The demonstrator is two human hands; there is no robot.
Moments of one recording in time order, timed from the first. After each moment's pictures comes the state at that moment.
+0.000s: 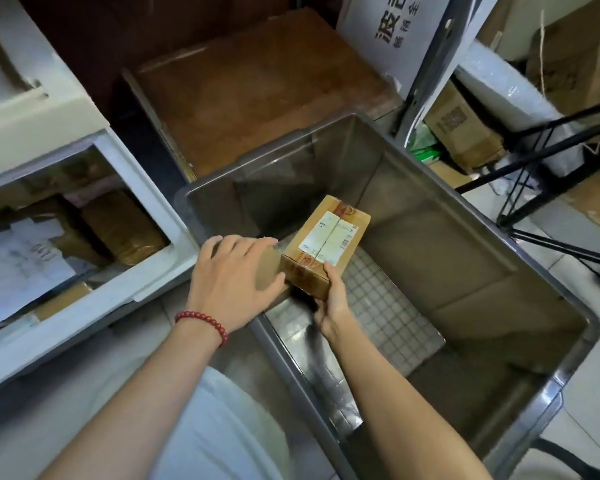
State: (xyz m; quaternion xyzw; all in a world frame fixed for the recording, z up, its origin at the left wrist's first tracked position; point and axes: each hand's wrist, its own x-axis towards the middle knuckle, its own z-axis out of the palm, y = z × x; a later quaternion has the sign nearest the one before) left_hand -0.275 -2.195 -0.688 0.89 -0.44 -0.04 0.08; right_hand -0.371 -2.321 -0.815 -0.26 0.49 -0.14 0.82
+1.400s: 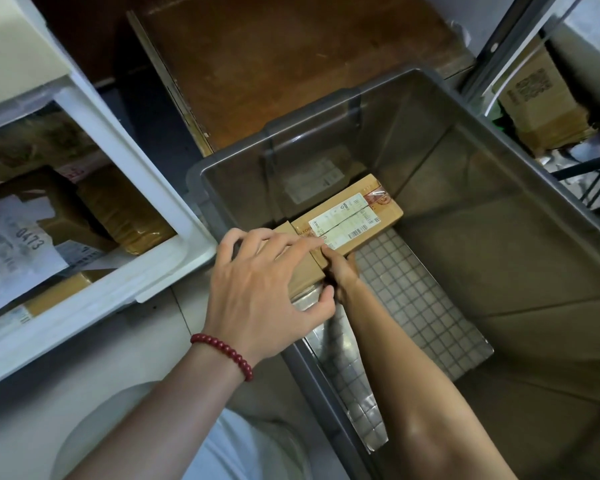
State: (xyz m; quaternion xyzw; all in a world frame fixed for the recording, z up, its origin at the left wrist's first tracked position) left_hand -0.274 -2.202 -0.696 0.89 -0.43 -0.04 0.12; right_hand -0.293 -2.358 -0.927 -0.38 0.53 -0.08 0.75
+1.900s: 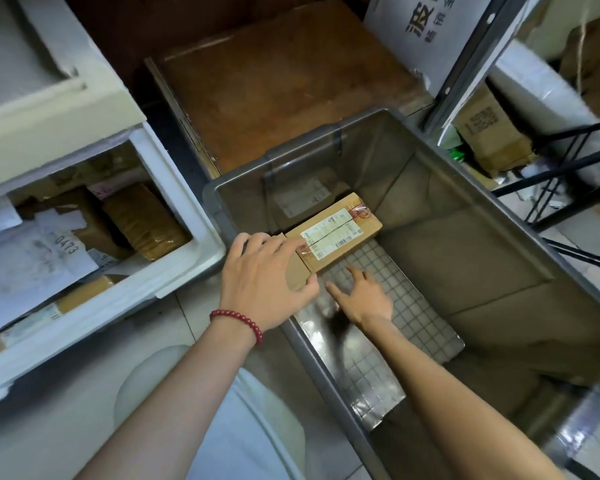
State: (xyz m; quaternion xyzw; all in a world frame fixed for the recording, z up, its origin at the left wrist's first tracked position) left_hand -0.275 -2.199 -0.688 0.89 -0.43 -0.04 0.10; right_hand -0.380 -2.354 -0.818 -0.86 0.43 0.14 0.25
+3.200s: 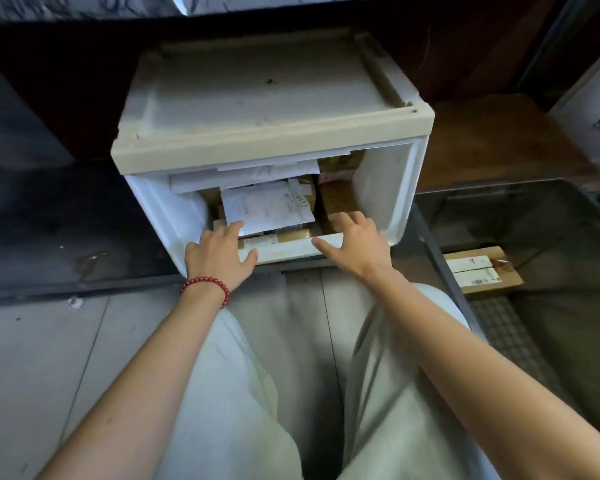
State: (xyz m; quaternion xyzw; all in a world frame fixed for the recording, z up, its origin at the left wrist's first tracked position) left_hand -0.248 -1.879 -0.647 1.00 -0.07 0.00 0.06; right_hand -0.276 -2.106 -0.651 -0.97 0.07 -0.01 0.21
